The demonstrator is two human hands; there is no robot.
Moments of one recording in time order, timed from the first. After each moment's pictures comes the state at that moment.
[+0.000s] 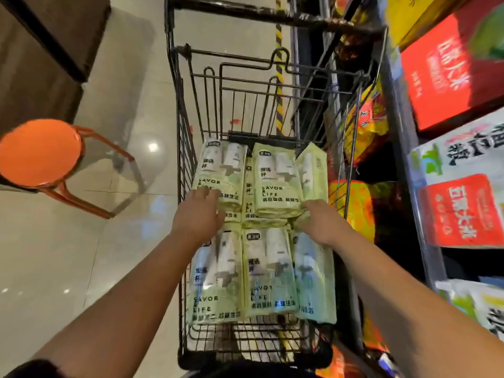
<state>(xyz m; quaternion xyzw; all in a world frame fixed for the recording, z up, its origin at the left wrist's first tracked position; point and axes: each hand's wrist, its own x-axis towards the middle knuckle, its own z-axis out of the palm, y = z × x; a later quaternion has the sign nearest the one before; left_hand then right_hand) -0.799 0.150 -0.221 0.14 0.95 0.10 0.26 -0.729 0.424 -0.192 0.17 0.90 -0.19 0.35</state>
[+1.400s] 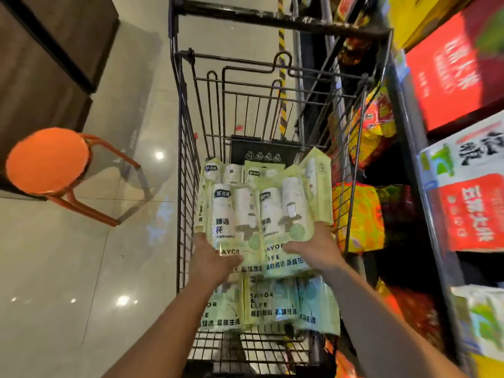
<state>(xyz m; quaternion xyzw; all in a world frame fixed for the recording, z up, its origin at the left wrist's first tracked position) -0.718 0.158 -0.236 -0.22 0.83 0.39 0.34 -0.686 0.386 -0.225 0.41 0.76 -0.45 0.24</state>
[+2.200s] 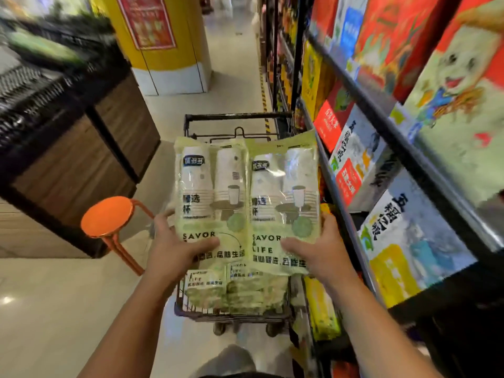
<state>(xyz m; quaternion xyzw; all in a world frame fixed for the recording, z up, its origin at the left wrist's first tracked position) -0.485 0.148 -0.007 -0.08 0.78 0.62 0.10 -0.403 0.413 -0.016 0.21 0.71 -0.66 -0.06</state>
